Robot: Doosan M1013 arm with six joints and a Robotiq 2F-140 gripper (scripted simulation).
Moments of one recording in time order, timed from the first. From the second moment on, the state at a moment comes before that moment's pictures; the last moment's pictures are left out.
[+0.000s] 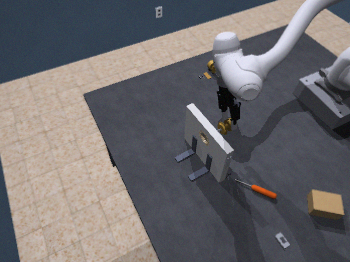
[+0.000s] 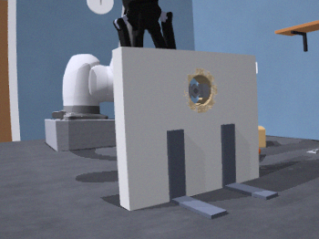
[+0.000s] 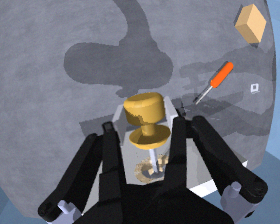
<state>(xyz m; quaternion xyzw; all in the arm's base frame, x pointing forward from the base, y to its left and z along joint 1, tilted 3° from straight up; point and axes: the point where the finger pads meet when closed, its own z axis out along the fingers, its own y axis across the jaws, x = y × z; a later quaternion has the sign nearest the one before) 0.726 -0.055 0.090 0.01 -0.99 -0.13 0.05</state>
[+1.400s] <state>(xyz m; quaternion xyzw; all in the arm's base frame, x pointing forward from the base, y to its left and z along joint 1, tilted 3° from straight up) 0.733 -0.055 0.090 0.01 -0.99 -0.13 0.05</state>
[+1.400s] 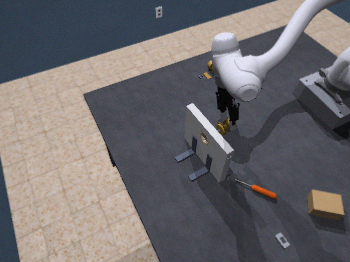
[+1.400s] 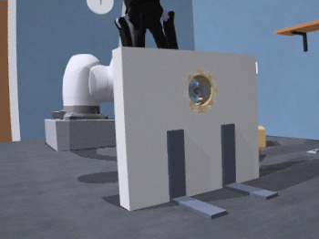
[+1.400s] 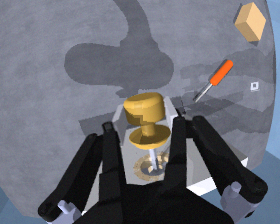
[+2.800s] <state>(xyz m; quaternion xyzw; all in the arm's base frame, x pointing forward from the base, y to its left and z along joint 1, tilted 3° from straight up) 0.742 -0.055 0.089 0.01 -0.99 -0.13 0.05</state>
